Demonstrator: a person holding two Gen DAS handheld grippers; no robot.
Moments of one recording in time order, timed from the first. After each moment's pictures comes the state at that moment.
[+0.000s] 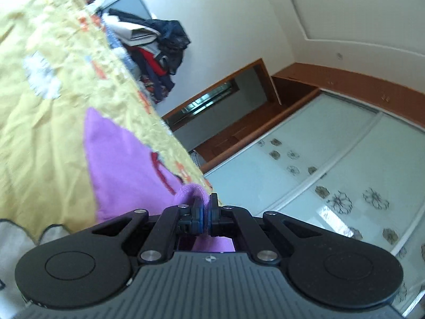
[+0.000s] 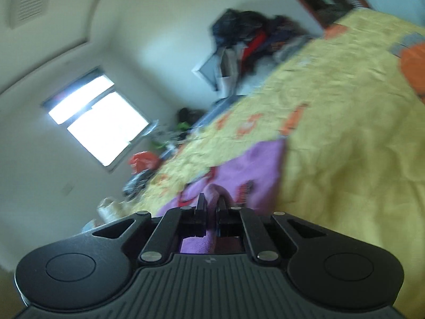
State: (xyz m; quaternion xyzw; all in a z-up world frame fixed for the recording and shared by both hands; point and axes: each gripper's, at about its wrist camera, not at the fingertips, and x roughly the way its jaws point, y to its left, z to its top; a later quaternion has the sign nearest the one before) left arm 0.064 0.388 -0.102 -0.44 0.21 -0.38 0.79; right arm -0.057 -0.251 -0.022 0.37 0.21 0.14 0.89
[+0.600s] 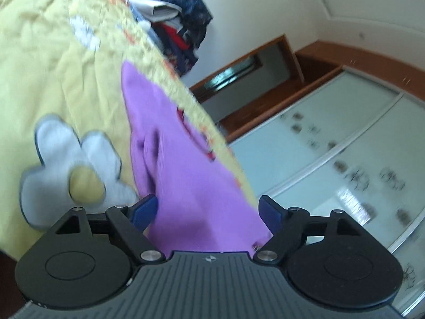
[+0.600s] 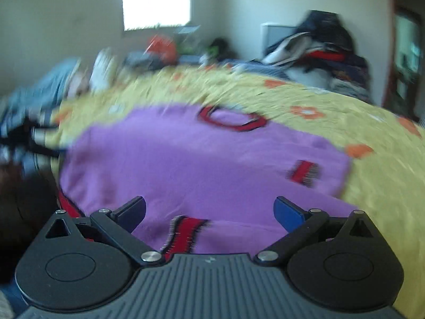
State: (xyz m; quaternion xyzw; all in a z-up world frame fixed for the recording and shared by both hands) left arm 0.007 0.391 -0.107 -0.40 0.29 -0.37 0.79; right arm -0.064 -0.057 0.000 -0.07 0.29 0.21 0.93
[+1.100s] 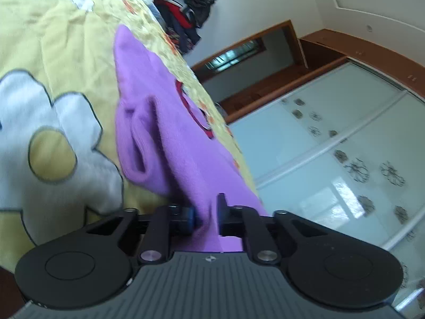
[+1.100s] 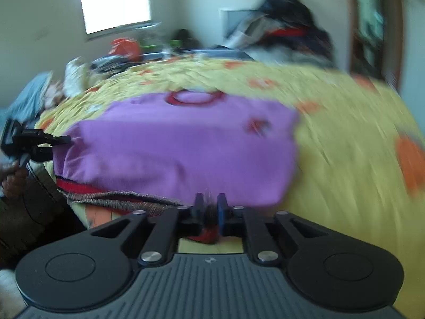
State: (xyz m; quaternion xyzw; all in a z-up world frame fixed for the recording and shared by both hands) left arm 0.023 0.367 -0.128 -0.41 0.32 -0.39 0.76; right arm -0.165 -0.132 0.004 0.04 0.33 0.12 0.94
